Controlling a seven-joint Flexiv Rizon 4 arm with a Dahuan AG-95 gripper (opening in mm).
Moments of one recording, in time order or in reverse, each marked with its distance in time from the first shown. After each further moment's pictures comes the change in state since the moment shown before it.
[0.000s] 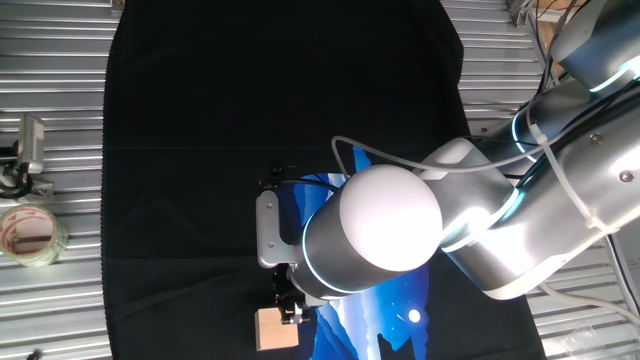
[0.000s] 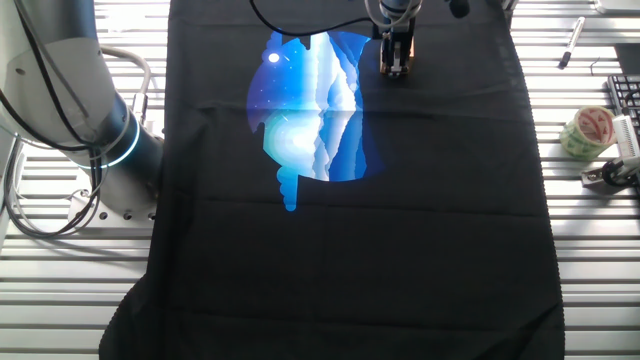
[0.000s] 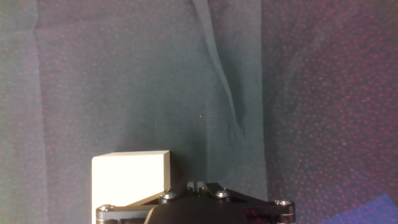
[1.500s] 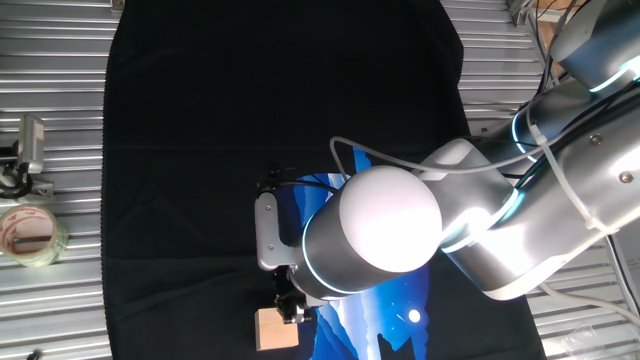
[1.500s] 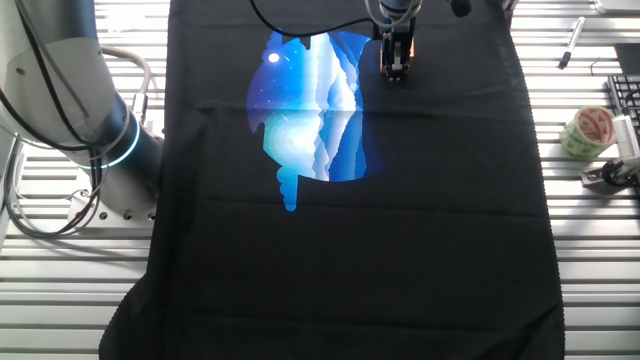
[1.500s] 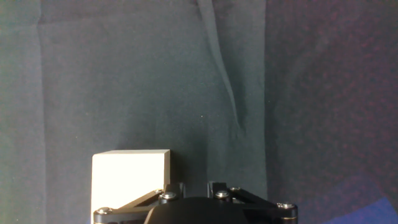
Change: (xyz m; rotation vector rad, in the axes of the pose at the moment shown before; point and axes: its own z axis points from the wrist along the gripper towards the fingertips) arm 0.000 0.000 0.001 0.003 -0.001 -0.022
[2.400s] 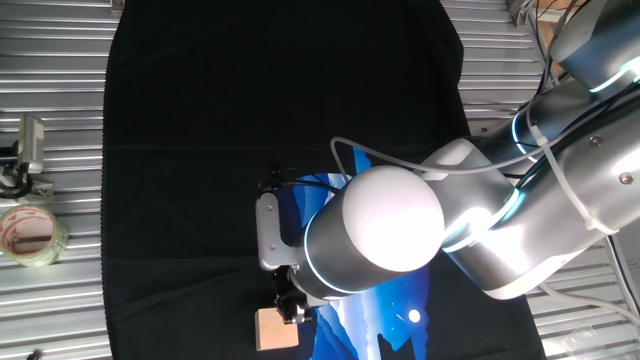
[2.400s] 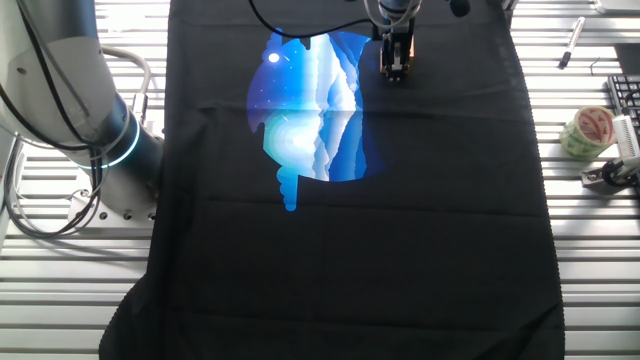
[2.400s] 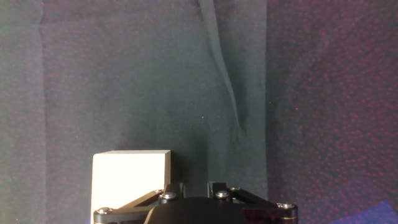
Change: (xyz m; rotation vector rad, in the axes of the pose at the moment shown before) arm 0.000 0.000 0.001 -0.001 -0.009 -0.007
